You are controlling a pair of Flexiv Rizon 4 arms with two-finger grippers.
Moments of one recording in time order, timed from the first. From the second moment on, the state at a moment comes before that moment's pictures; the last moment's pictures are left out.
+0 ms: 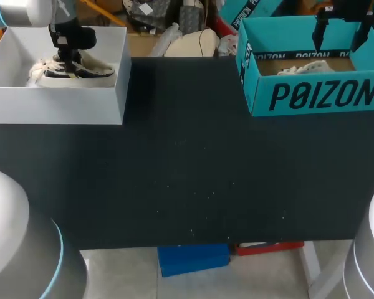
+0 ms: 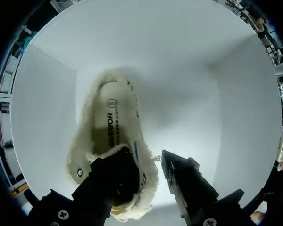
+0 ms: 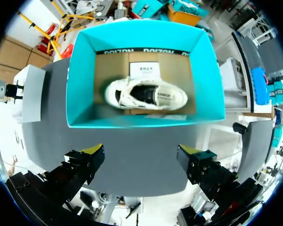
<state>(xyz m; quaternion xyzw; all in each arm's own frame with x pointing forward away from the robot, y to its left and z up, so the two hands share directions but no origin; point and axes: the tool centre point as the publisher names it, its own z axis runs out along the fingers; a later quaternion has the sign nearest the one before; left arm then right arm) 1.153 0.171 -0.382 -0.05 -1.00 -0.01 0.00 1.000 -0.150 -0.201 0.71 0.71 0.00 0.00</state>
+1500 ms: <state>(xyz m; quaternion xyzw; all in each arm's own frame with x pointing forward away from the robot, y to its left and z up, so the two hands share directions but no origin) 1.143 0.153 -0.283 -0.01 -0.99 -0.05 -0.10 1.000 -0.150 -0.201 0.71 0.71 0.00 0.00</state>
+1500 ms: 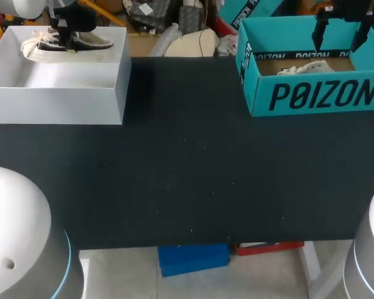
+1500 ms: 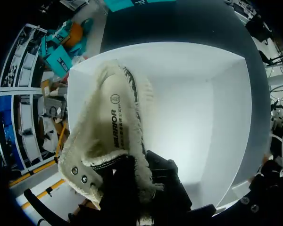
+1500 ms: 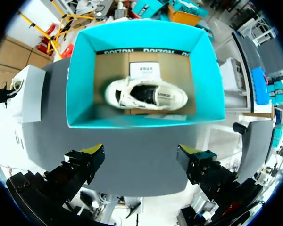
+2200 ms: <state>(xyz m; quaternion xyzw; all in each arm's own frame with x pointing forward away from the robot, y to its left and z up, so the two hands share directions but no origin) 0.952 -0.034 -0.127 0.03 -0.98 -0.05 -0.16 1.000 -0.150 -0.201 0.71 0.71 0.00 0.00</state>
